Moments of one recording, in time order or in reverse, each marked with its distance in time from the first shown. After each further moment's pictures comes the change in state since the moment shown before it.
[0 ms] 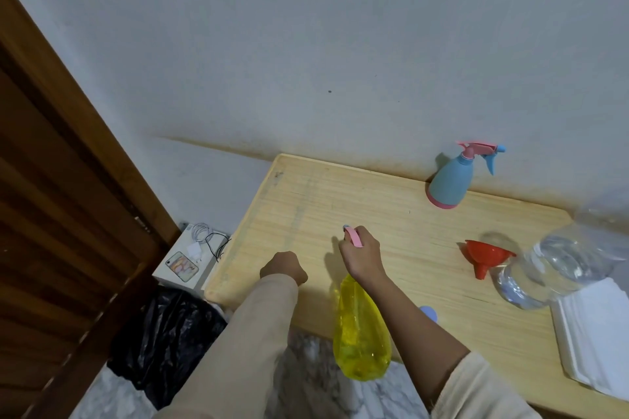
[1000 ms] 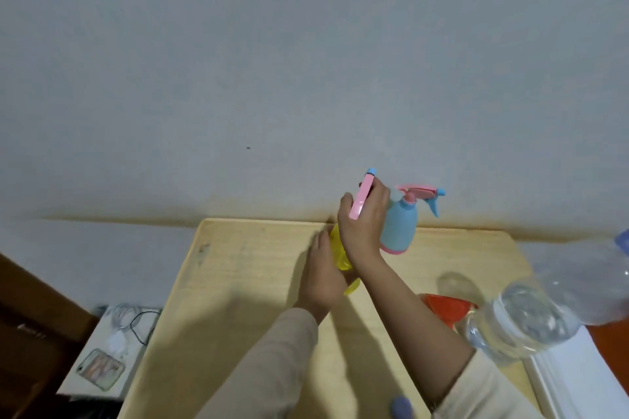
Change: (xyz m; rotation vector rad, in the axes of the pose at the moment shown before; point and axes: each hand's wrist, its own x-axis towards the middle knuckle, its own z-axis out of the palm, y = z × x) left_hand 0.057 0.183 -0.023 -0.731 0.217 0.731; right_hand 0.141 -0.073 -0.089 0.016 0.667 -0.393
